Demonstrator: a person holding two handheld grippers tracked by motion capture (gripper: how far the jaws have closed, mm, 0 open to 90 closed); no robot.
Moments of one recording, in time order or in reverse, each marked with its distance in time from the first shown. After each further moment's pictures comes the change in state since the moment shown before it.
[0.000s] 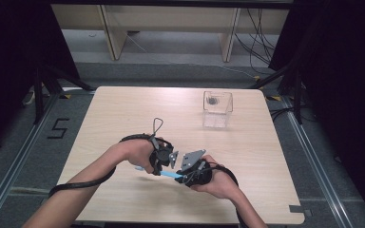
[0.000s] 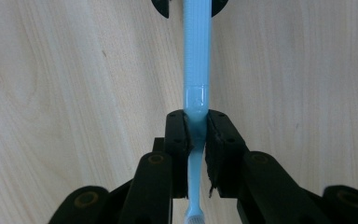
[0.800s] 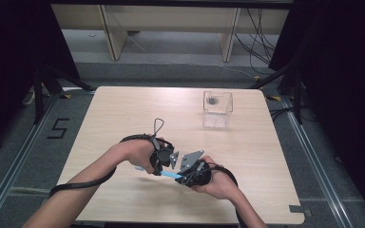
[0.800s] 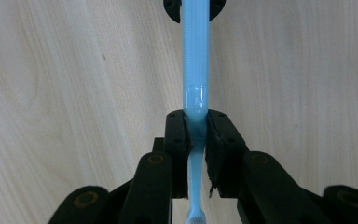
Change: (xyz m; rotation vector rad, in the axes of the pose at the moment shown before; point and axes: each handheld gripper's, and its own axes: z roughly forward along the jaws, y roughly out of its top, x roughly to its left) left arm 0.003 0.004 0.000 -0.016 0.020 0.066; right arm -0.003 0.002 0.003 -0.014 -0.023 -0.093
